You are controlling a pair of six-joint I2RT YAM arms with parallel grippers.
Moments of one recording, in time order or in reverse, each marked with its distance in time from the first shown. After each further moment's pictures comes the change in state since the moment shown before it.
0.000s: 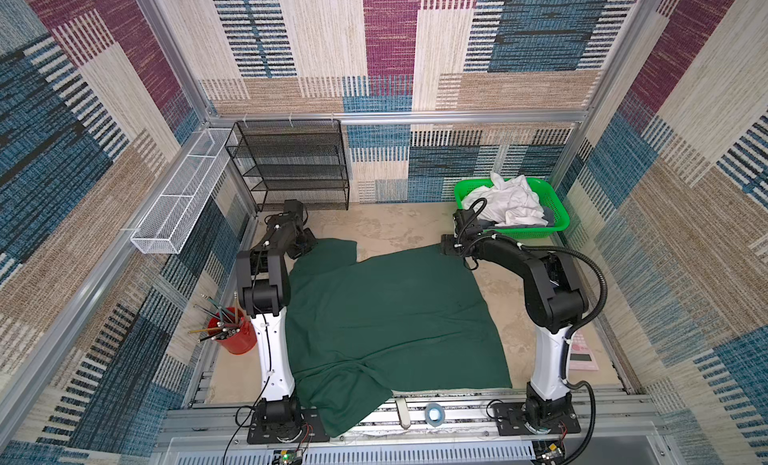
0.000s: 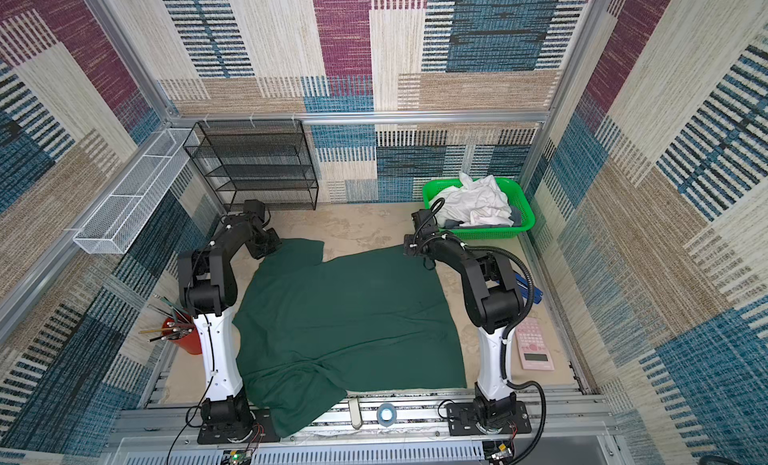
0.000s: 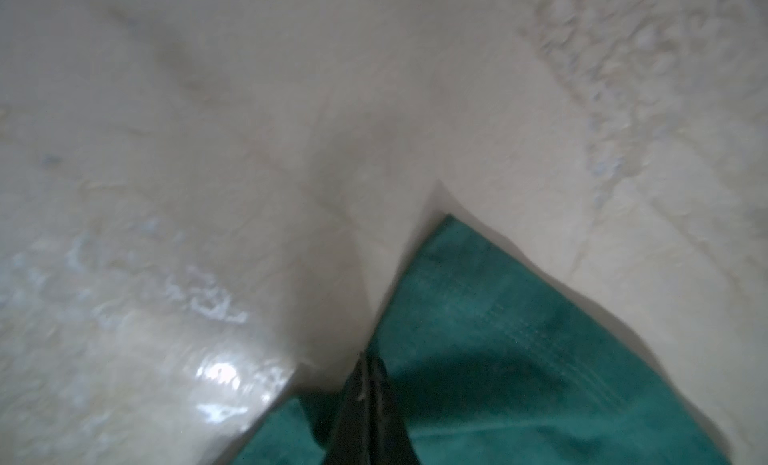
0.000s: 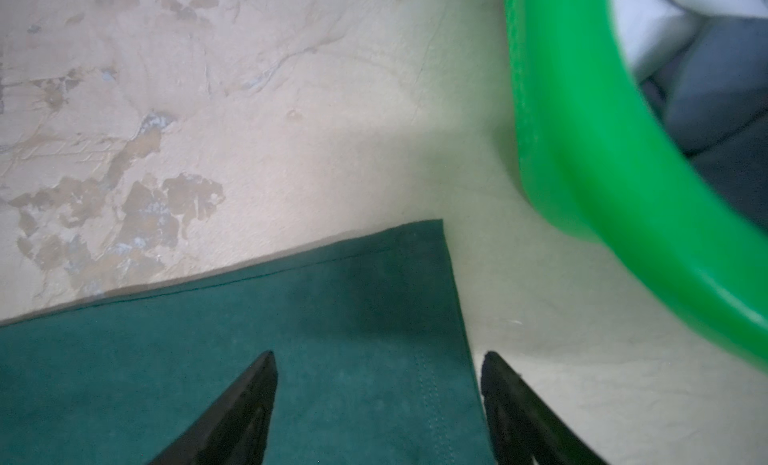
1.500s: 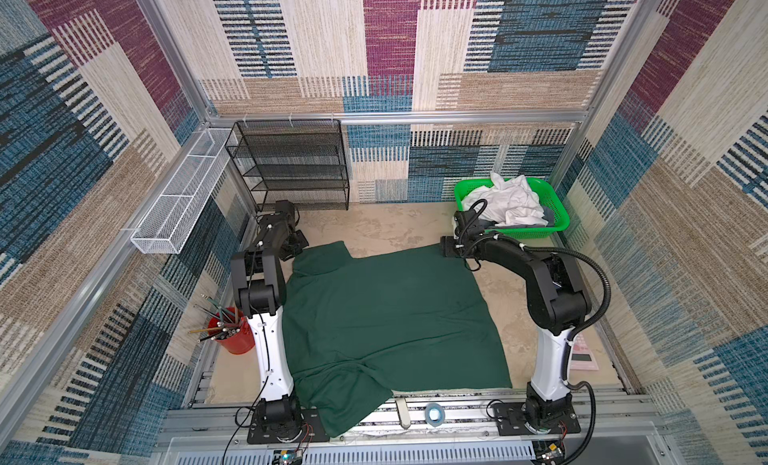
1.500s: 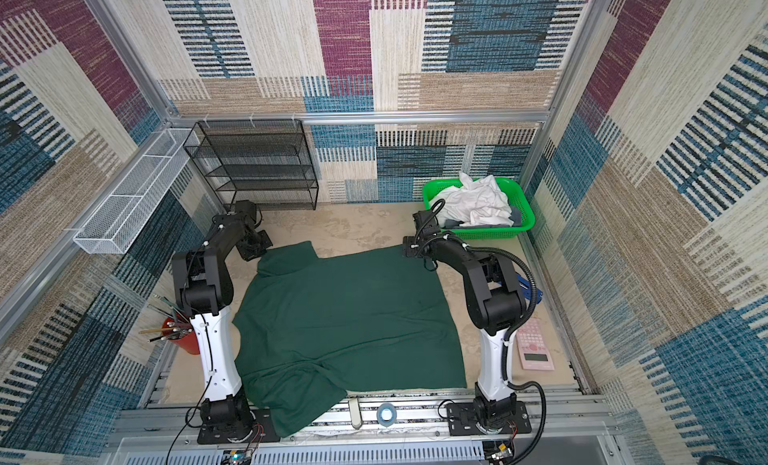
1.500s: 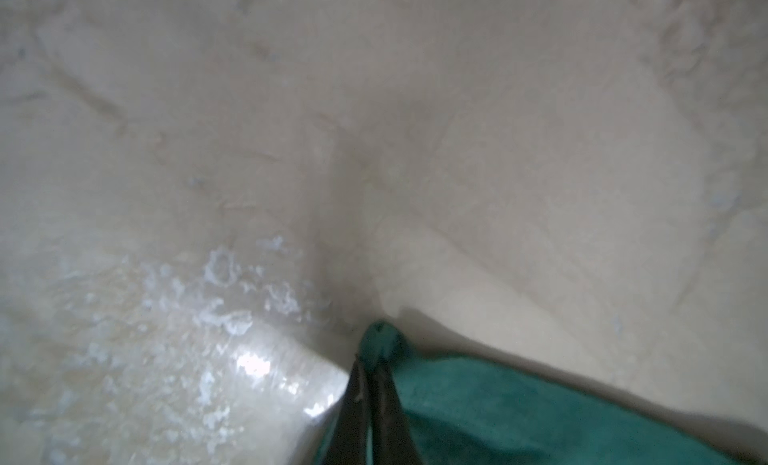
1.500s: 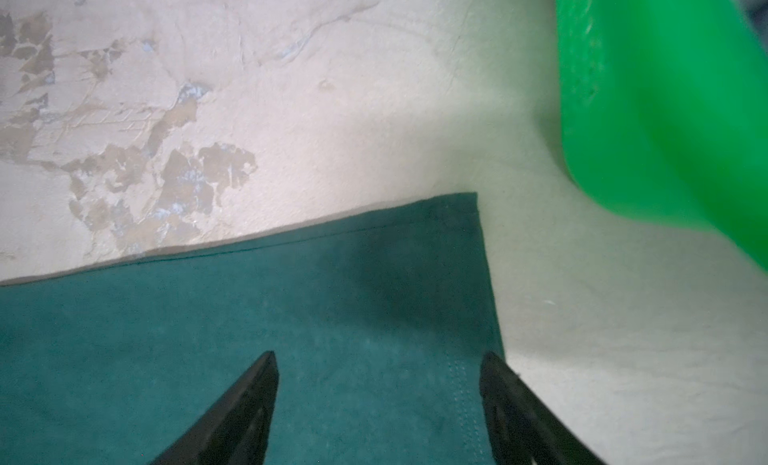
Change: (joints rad) left arm 0.033 0.013 0.045 -0.098 -0.043 0.048; right arm -0.001 -0.026 -0.023 -0.024 -0.071 -0.003
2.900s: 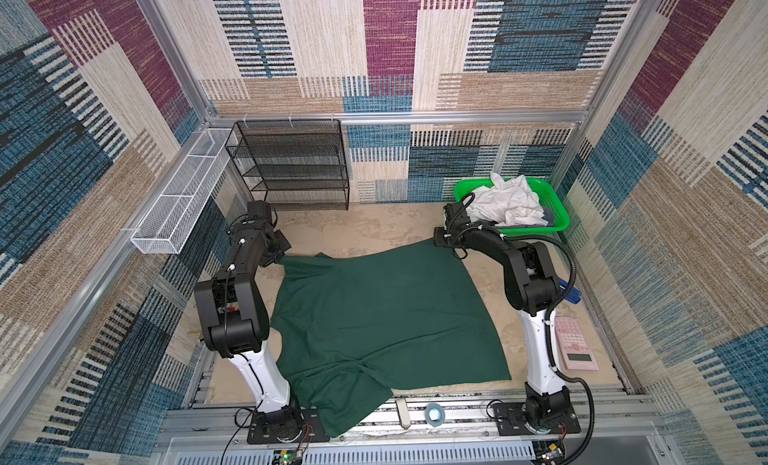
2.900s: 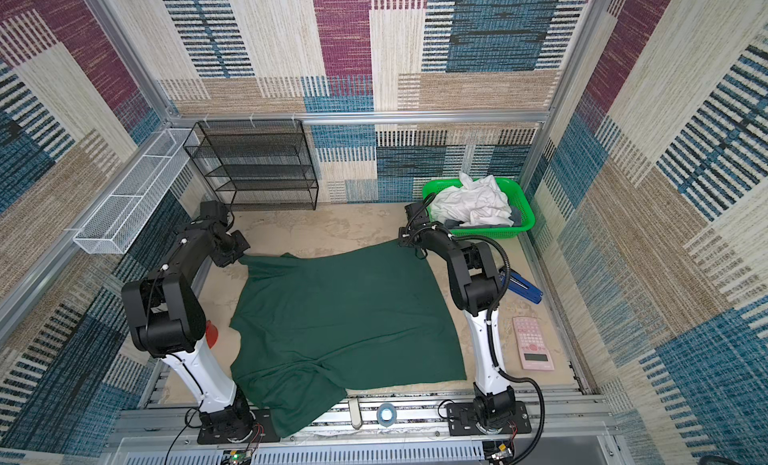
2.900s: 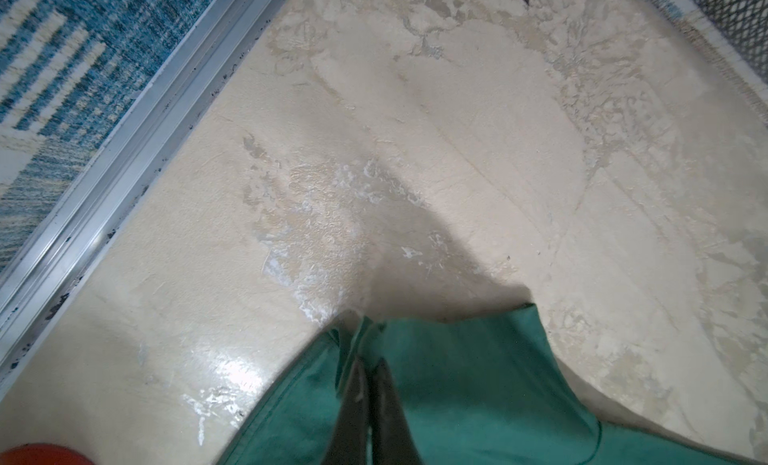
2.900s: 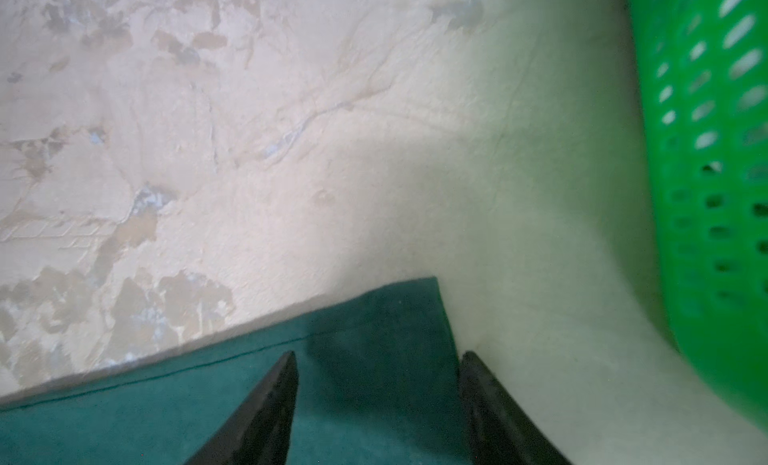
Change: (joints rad) left arm 0.074 -0.435 -0.349 0.095 0.011 -0.008; right arm 0.002 0.293 0.343 -0.039 0.027 0.021
